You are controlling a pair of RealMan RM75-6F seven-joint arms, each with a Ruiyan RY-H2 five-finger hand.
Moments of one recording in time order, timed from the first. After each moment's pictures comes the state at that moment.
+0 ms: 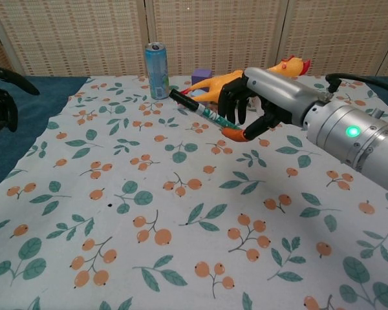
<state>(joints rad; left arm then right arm) -0.38 -1.21 -0.10 -1.78 1.48 1.21 -0.06 0.72 -1.70 0.21 -1.38 -1.33 1.08 -0.02</state>
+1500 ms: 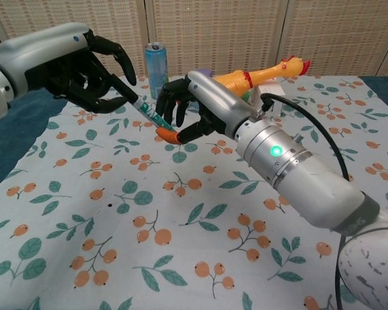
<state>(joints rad) -0.62 -1.49 -0.25 -1.92 1.13 1.23 0.42 0.83 -2.02 0.25 -1.04 -1.46 1.15 0.24</state>
